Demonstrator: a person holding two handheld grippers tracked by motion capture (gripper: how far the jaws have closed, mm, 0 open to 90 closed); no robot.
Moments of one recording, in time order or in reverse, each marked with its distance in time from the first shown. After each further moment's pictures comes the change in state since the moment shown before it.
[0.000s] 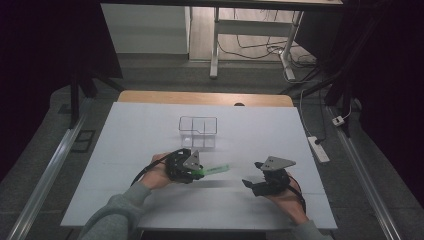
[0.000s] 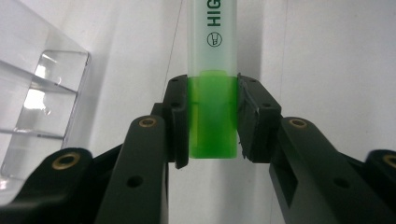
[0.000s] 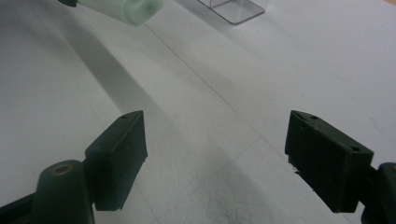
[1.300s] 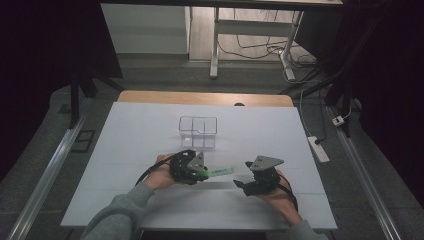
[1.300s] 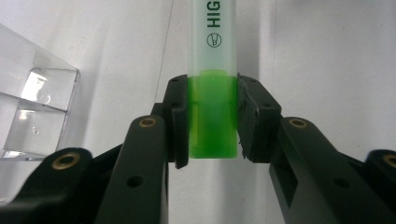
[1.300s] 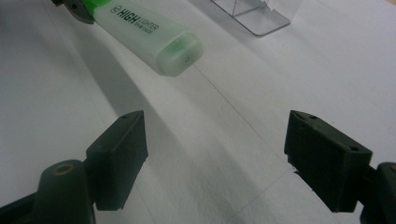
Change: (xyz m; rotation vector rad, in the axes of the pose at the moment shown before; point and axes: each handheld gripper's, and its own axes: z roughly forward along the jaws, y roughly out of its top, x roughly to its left) left arm -0.003 0.008 0.005 -0.008 -0.021 0.021; right arm 0.013 0.014 0.018 0.012 0.033 -0.049
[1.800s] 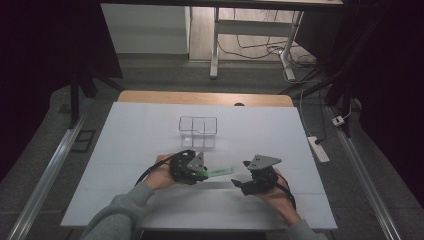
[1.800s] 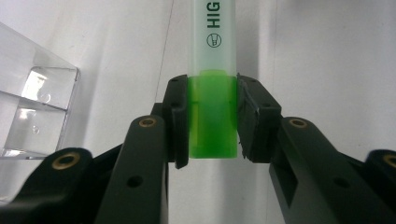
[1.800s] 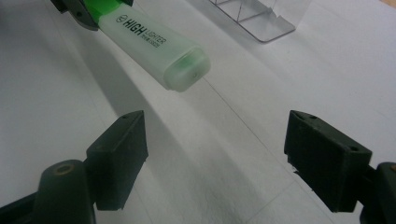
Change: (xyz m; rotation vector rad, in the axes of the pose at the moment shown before) left arm 0.000 0.000 0.000 0.002 0.003 0.003; right arm 0.002 0.005 0.004 -0.005 0.009 -0.008
